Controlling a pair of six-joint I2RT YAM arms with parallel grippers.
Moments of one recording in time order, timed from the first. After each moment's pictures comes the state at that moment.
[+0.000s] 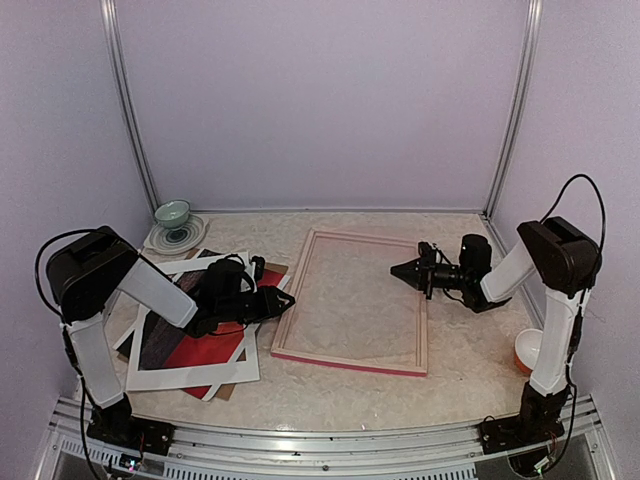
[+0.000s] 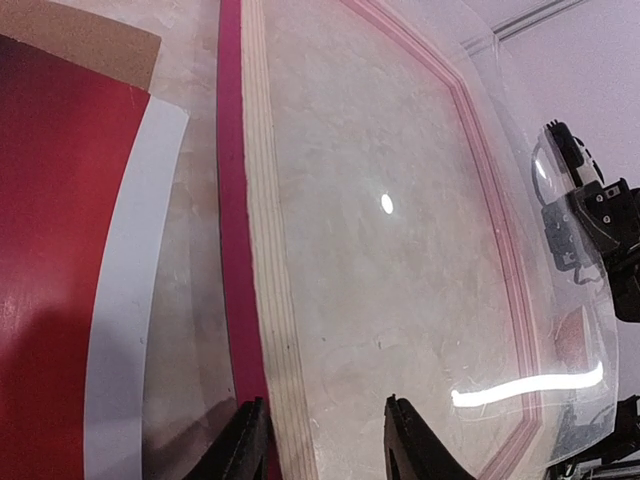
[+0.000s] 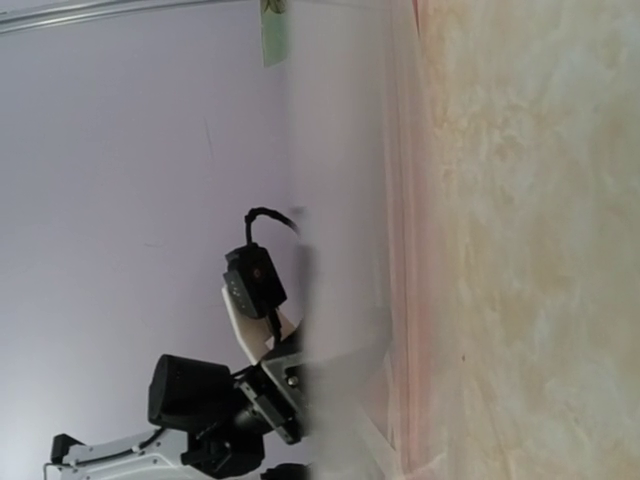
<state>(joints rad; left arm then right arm) -0.66 1.88 0.70 0.68 0.23 -0.77 0.25 2.01 0.77 1.05 -1.02 1.42</state>
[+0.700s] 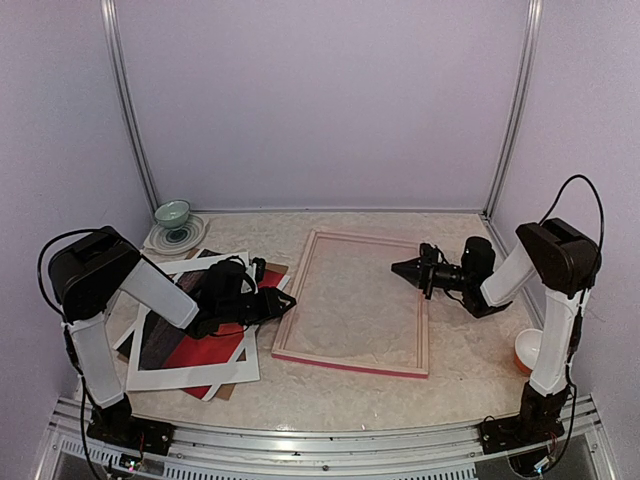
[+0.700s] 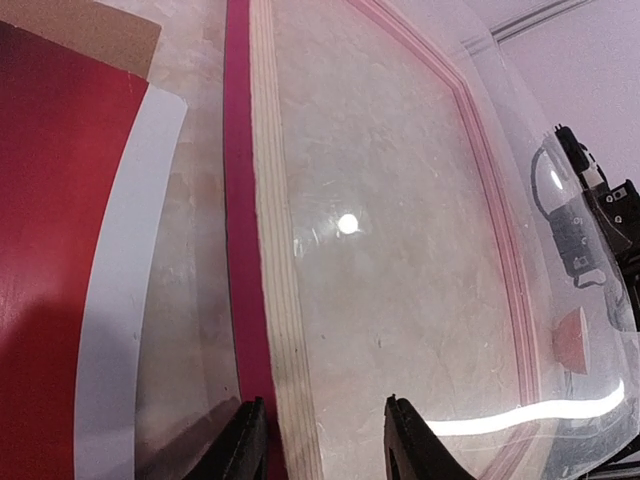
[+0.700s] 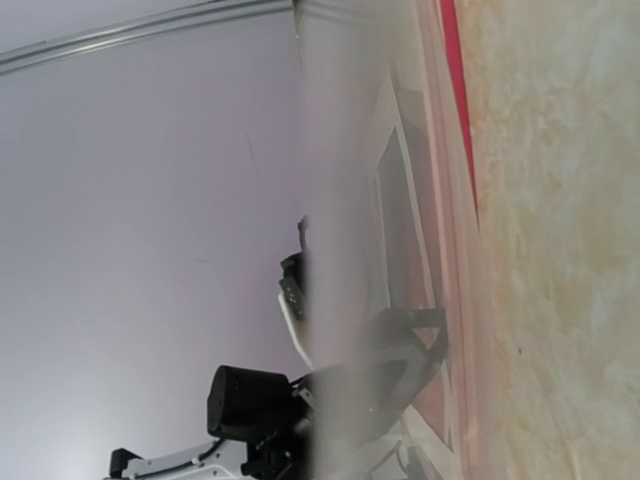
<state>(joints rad) -0.66 1.89 0.70 0.69 0.23 -0.78 0.25 2.01 0.73 1.19 -0.99 1.60</state>
